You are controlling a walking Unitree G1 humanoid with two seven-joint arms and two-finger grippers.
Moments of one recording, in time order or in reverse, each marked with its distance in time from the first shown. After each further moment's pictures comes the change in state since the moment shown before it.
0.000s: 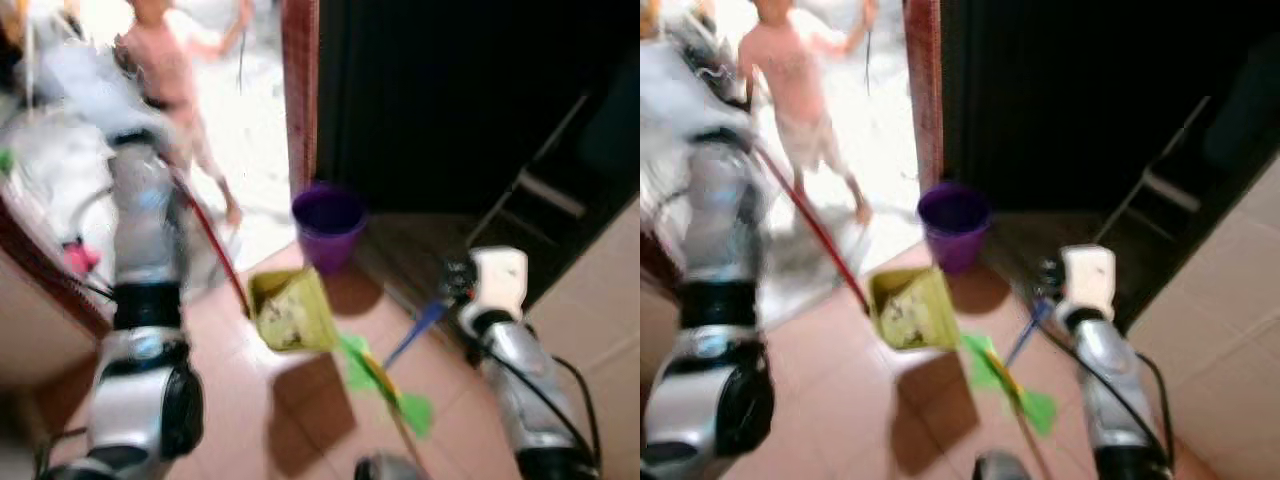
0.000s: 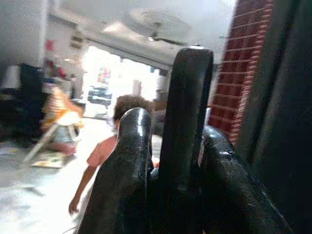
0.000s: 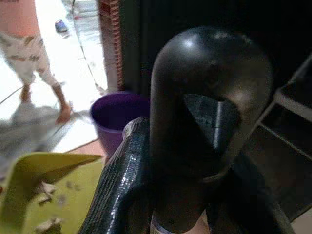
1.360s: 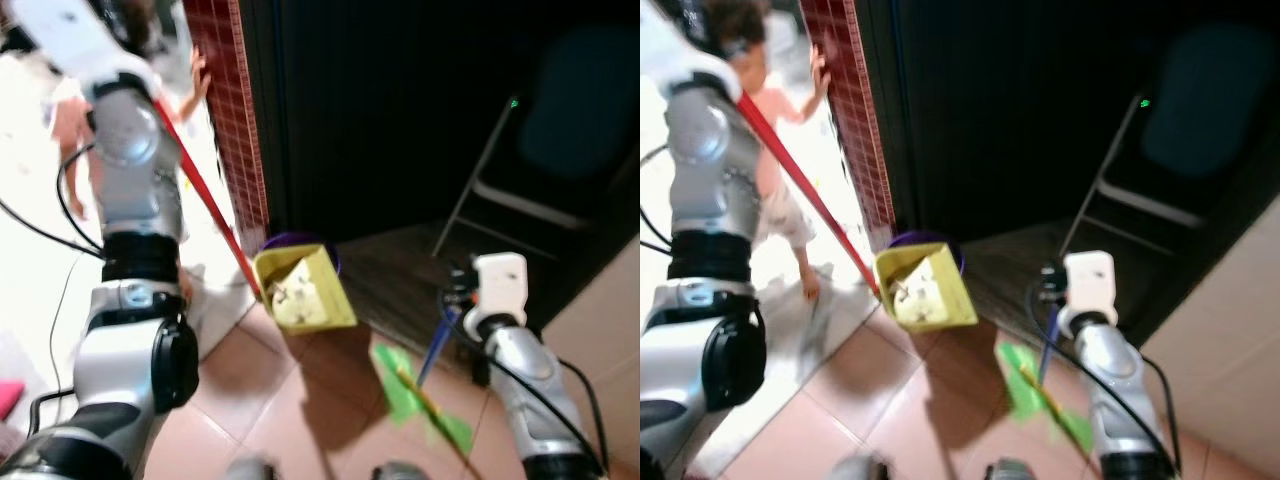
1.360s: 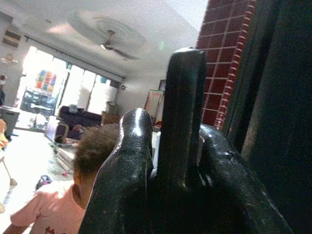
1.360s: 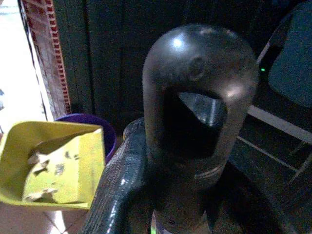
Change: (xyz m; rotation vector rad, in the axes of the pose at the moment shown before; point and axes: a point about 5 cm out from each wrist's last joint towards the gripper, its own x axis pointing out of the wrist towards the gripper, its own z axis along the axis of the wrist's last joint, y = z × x) left arm 0.031 -0.007 0.027 -0.020 -0.105 0.056; right arm -0.006 -0.002 -0.004 -0.060 0.019 0.006
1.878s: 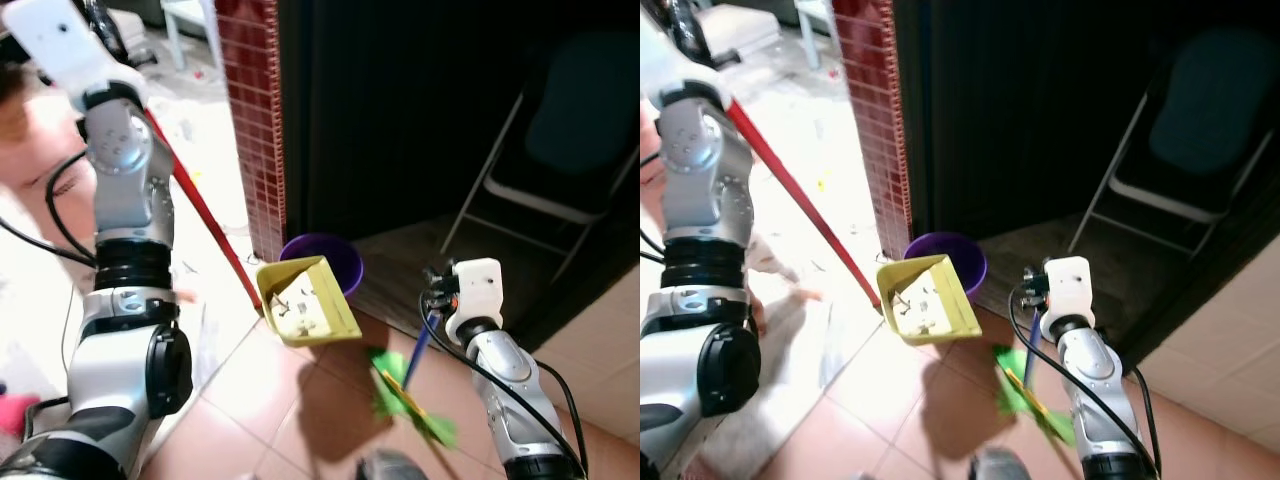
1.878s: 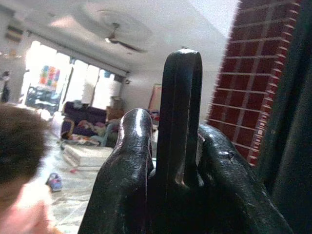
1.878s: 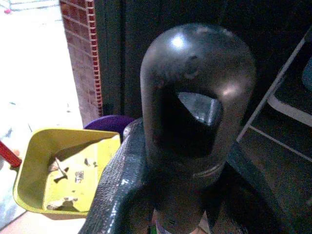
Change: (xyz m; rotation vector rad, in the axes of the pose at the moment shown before) left arm -0.005 0.014 -0.003 0.042 -0.007 0.029; right arm 0.001 0.018 0.000 0.001 -0.004 0.065
